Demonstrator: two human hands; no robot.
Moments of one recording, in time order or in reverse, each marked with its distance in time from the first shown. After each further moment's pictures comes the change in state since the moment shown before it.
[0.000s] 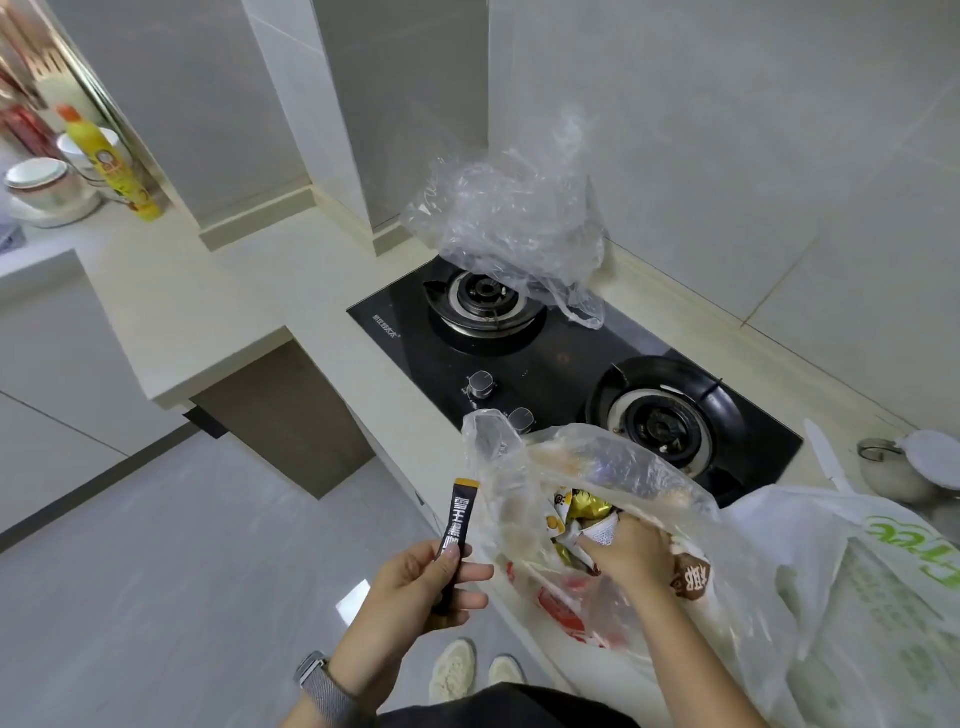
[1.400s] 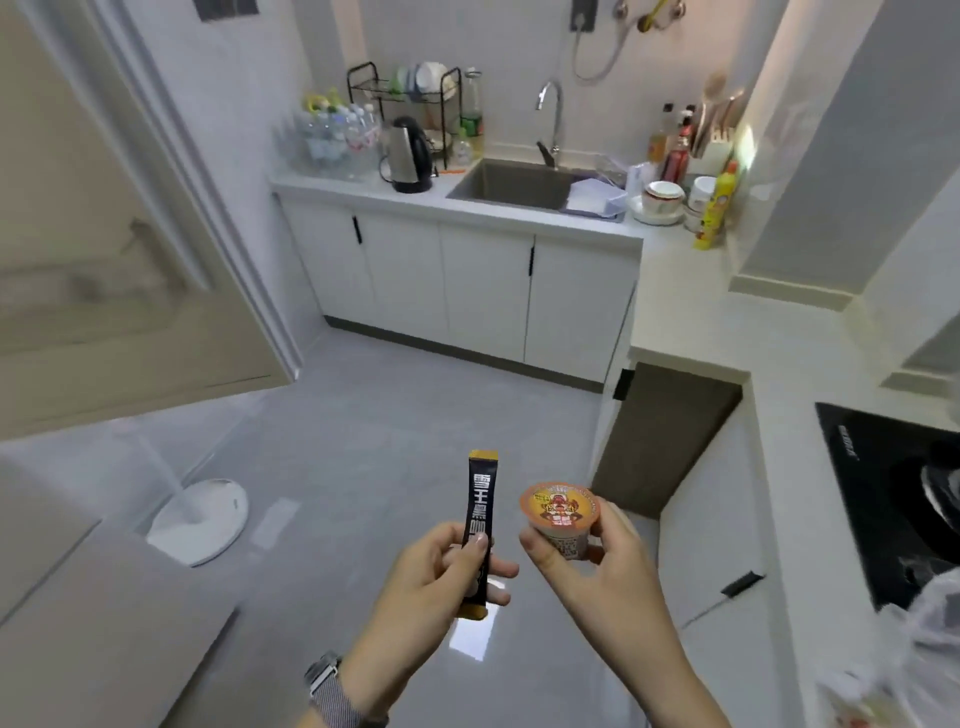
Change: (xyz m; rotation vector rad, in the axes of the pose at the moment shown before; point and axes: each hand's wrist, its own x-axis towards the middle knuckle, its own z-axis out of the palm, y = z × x) left_hand -0.272 -0.148 -0.120 -0.385 0.882 0.358; right_hand -0.369 -0.164 0.039 0.430 -0.665 -1.241
